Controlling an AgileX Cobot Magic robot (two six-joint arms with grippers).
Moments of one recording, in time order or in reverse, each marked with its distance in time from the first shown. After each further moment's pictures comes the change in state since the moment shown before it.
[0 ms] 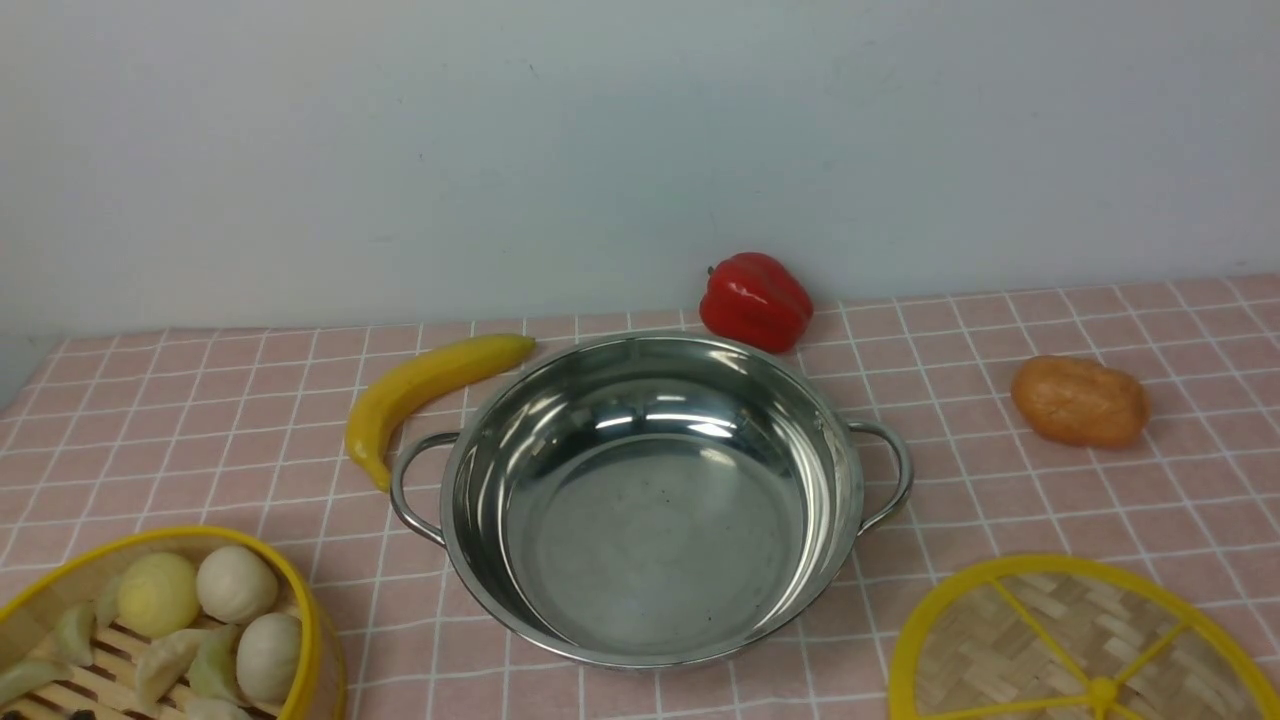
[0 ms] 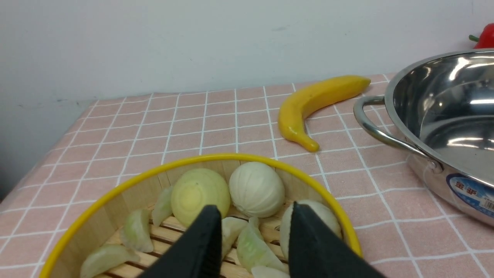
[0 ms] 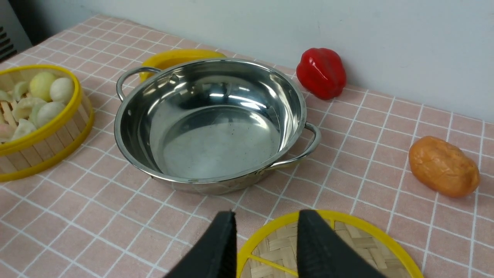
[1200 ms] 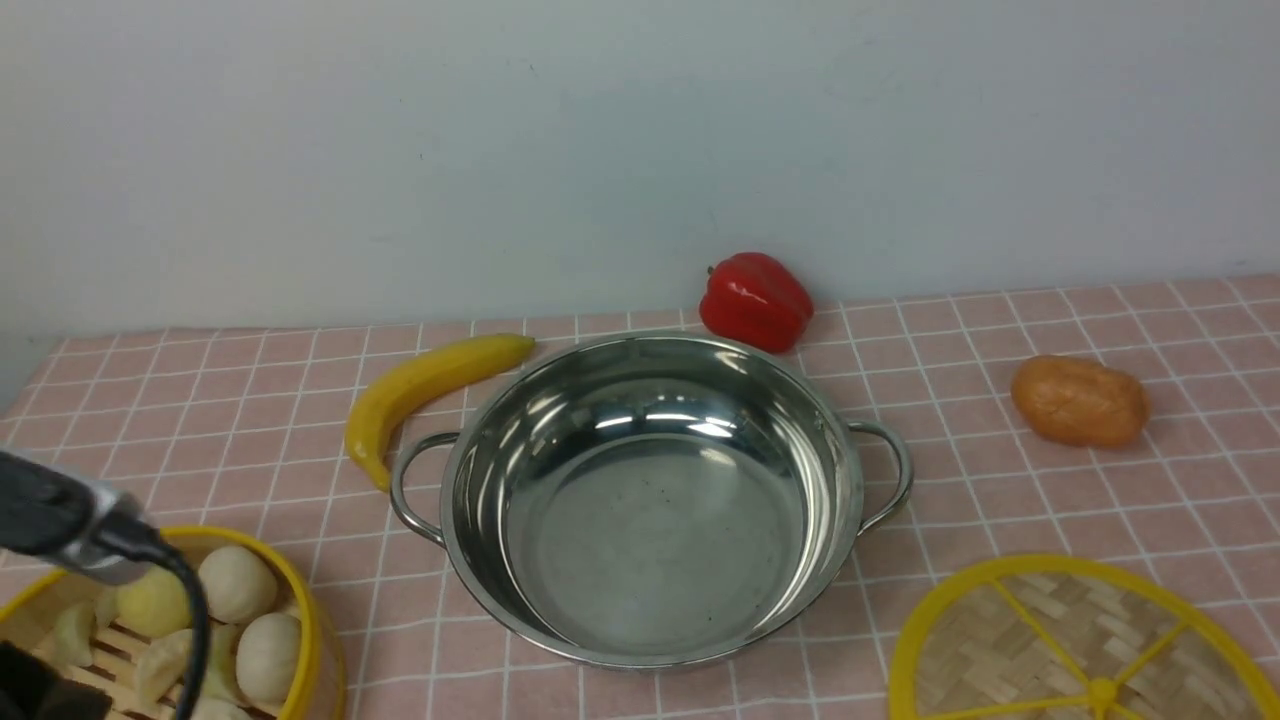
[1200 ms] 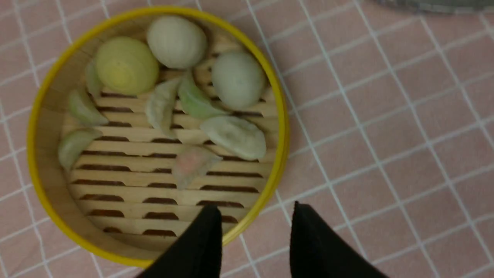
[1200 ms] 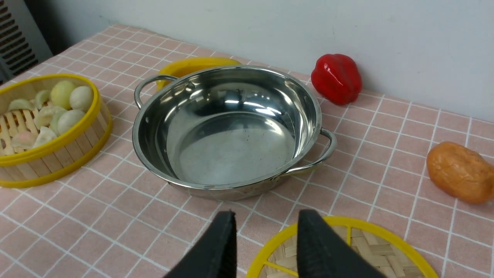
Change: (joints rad) right arm 0.011 0.000 0.000 0.032 -0.005 0.000; left arm 0.000 0.844 -0.817 -0.199 0.893 0.466
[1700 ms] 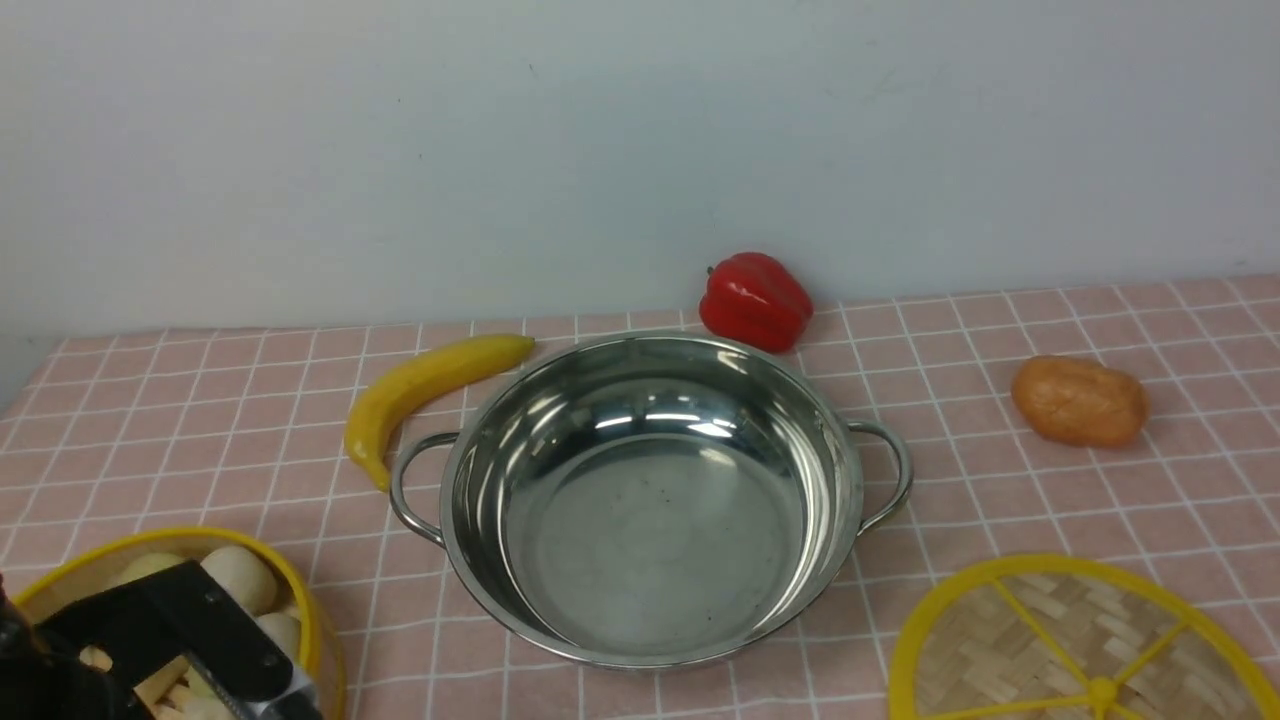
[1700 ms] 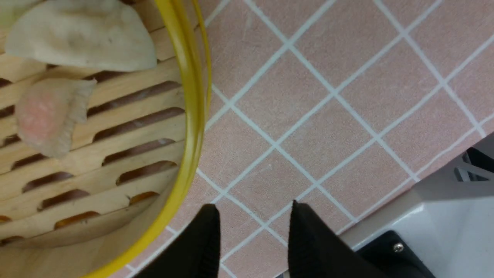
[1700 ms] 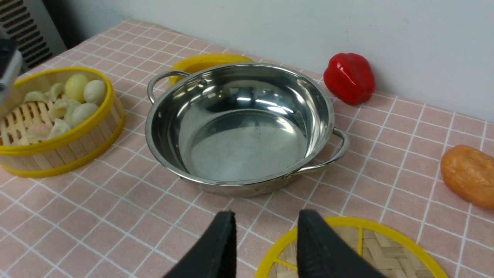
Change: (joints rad) right arm 0.060 0.000 0.000 -0.006 0.000 0.000; left arm -0.058 0.343 0.125 0.056 0.007 0.237
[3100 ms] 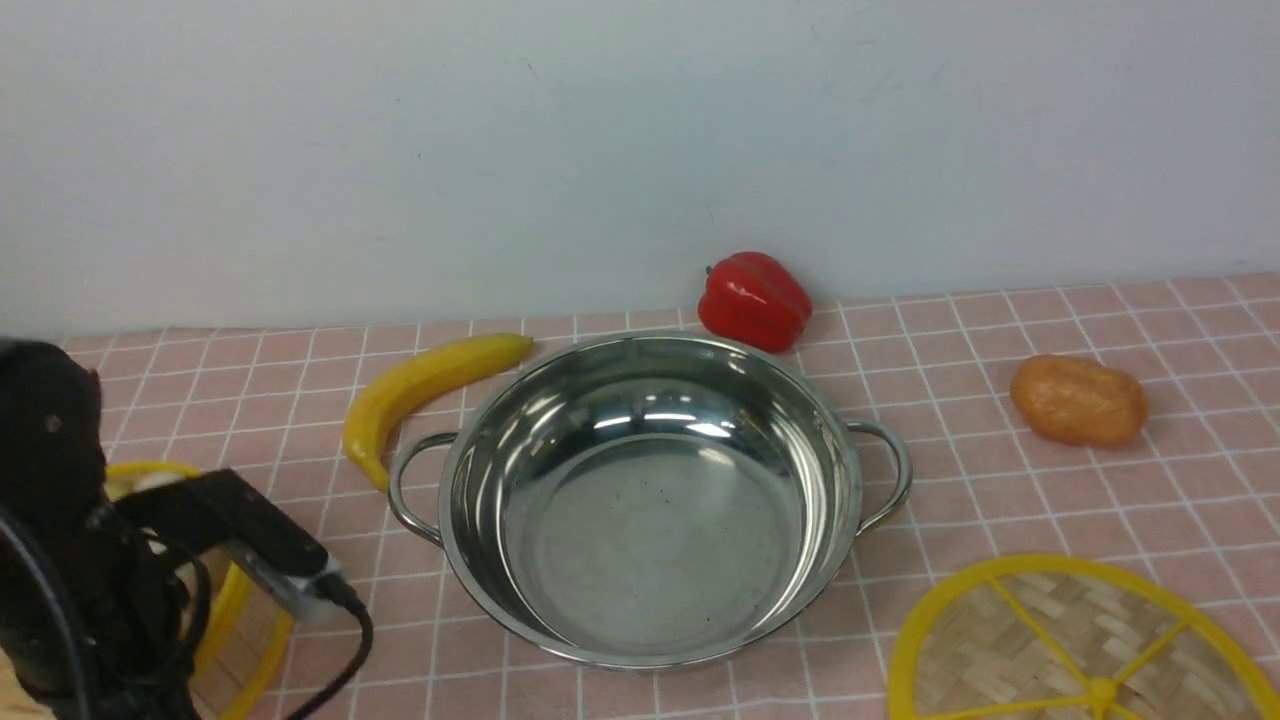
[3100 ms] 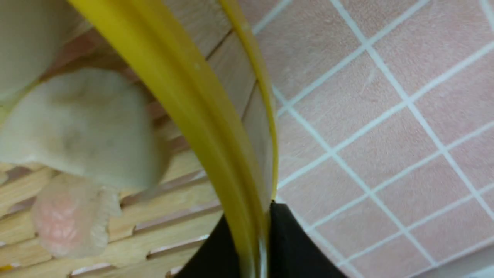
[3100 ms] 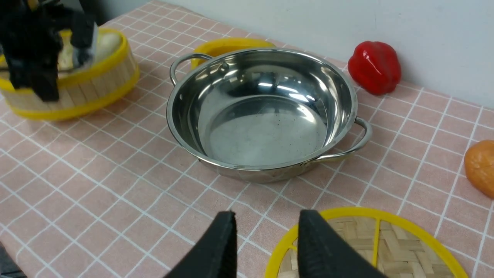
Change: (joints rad) right arm 0.039 0.000 0.000 -0.005 0.029 -0.001; left arm -0.010 0.216 -0.195 0.147 -0.044 -0.113
